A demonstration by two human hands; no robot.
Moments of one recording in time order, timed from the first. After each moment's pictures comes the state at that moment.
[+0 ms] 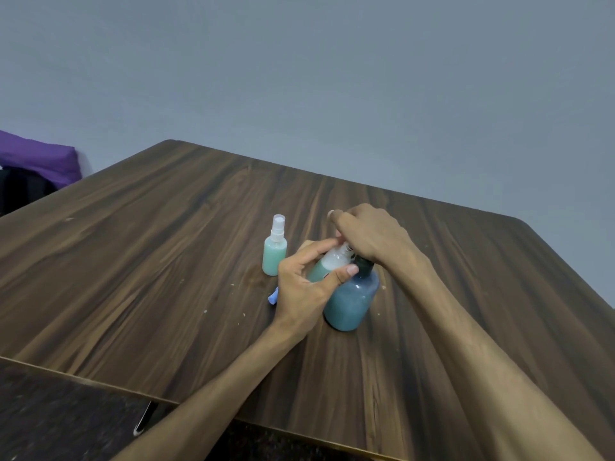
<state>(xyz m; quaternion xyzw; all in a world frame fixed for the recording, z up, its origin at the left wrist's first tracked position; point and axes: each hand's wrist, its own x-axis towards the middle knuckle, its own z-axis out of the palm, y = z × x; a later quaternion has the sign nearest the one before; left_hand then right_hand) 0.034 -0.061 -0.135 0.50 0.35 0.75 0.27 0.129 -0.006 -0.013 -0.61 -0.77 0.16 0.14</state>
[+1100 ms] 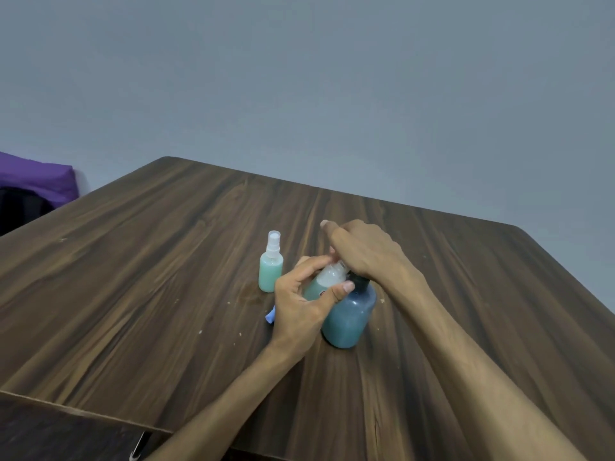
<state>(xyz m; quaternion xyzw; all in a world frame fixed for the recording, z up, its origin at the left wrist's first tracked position) 0.034 -0.055 -0.140 0.50 0.34 0.75 0.28 0.129 -0.004 -0.014 -0.61 -0.76 0.17 0.15</state>
